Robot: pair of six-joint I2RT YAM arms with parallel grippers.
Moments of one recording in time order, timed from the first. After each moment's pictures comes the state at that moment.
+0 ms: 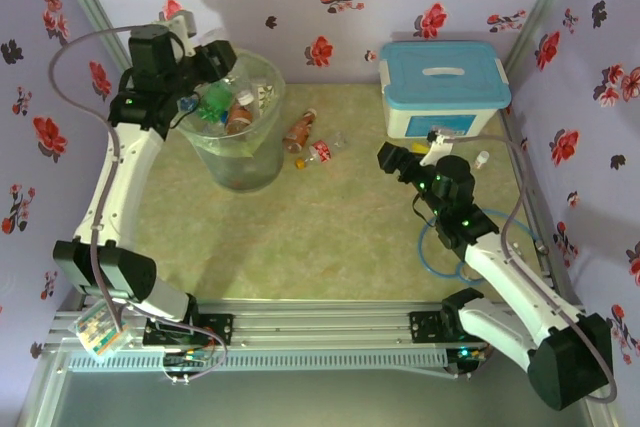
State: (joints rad) left arm -0.16 1.52 1.74 -0.52 0.27 -0.51; right arm 0.42 0.93 0.62 0.12 0.01 0.53
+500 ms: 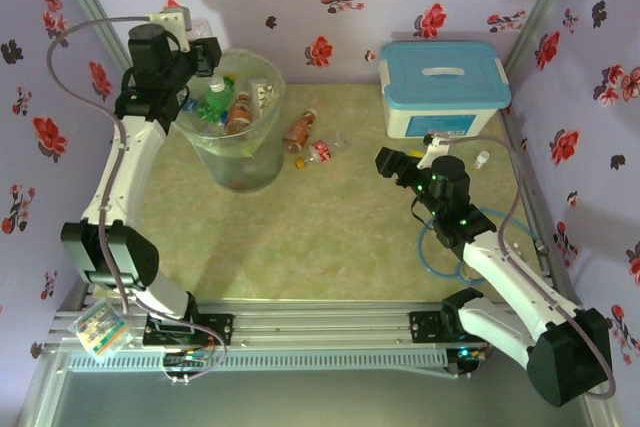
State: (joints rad) left arm -0.12 1.59 1.67 -0.28 0.13 -0.18; right arm 0.41 0.95 0.61 0.10 0.00 0.54
